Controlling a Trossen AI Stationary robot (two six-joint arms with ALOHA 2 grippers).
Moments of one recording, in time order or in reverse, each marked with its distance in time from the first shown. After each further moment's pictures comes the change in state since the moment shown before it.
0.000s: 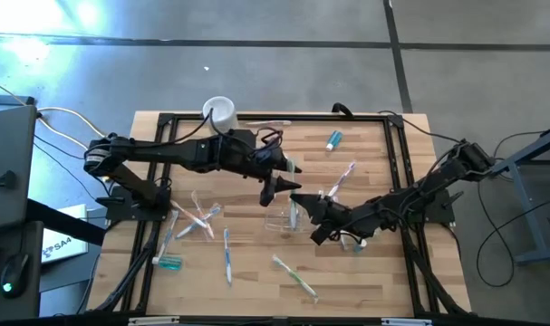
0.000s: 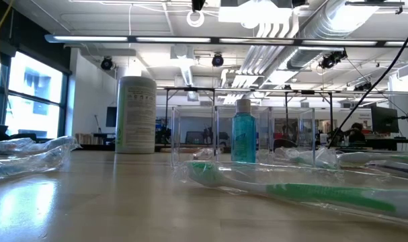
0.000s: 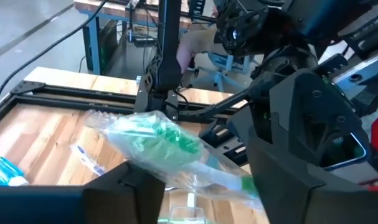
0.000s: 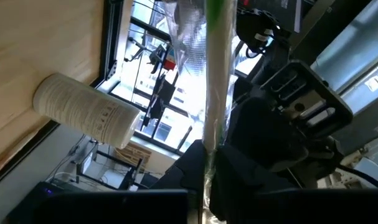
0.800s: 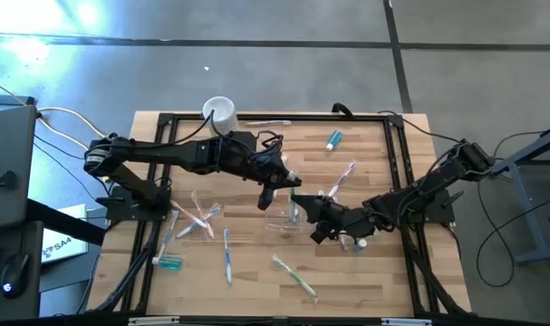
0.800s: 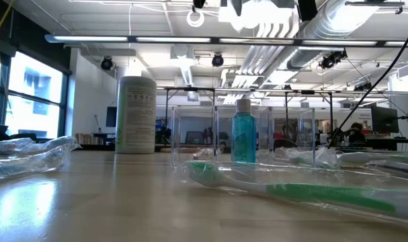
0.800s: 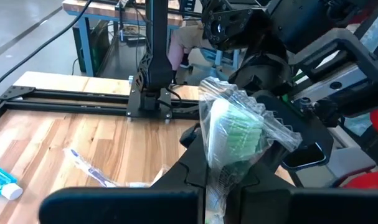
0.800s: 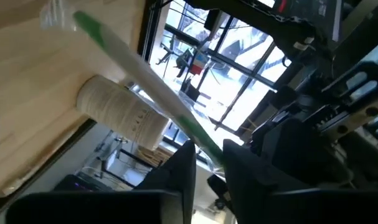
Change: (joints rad) left arm -0.002 0.001 0.000 -0.003 0.006 0.033; right arm 0.000 0.001 0.001 -0.193 0.007 0.156
